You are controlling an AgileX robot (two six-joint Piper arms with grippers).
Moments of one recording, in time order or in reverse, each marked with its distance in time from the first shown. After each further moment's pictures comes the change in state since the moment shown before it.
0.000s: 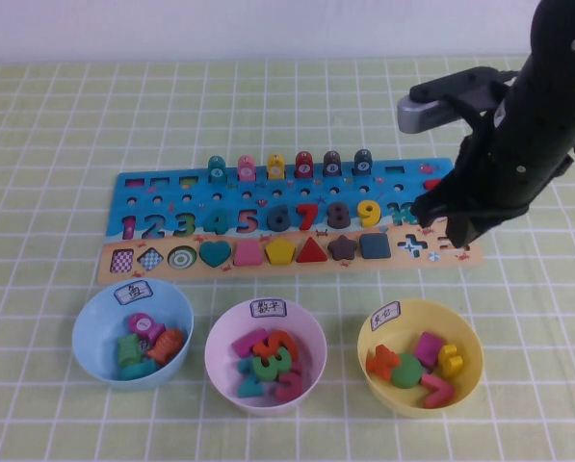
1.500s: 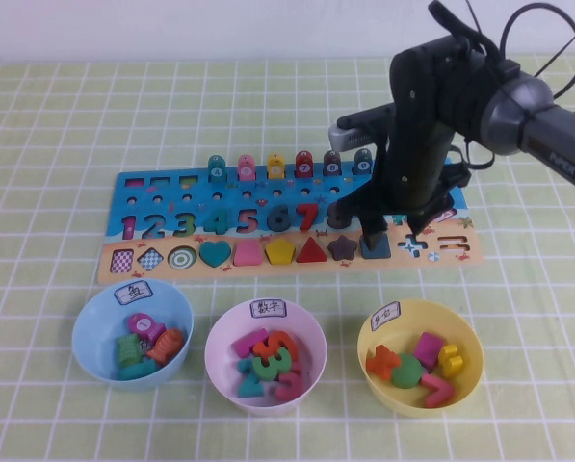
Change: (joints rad) right arm 0.043 0.506 -0.445 -0.093 0.001 0.172; left arm 0.000 0.000 0.000 -0.002 0.000 0.000
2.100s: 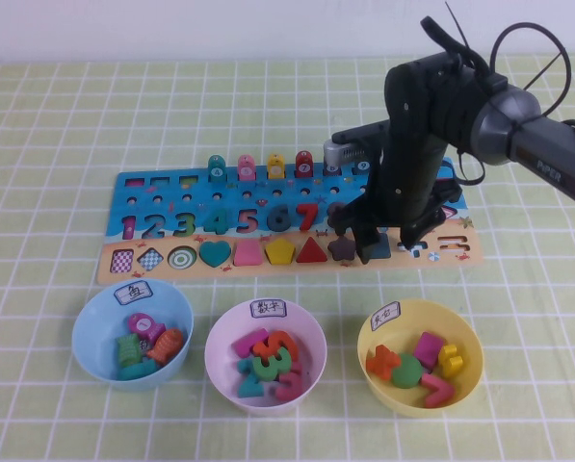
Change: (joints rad) right arm 0.000 0.036 0.000 0.051 0.000 -0.020; left arm 0.000 0.000 0.000 0.000 0.000 0.000
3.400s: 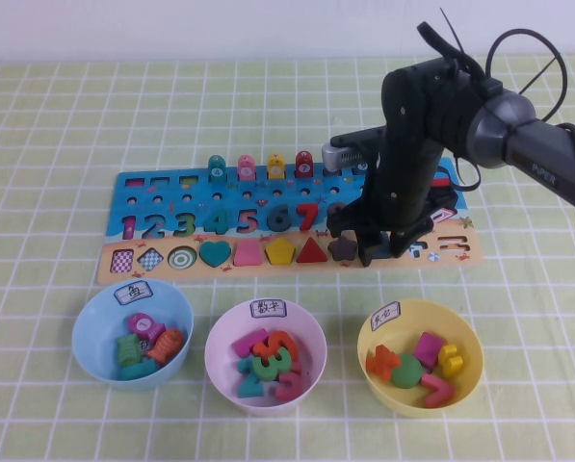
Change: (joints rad) right arm 0.000 0.016 -0.002 0.014 0.000 0.026; left arm 0.000 0.000 0.000 -0.002 0.000 0.000
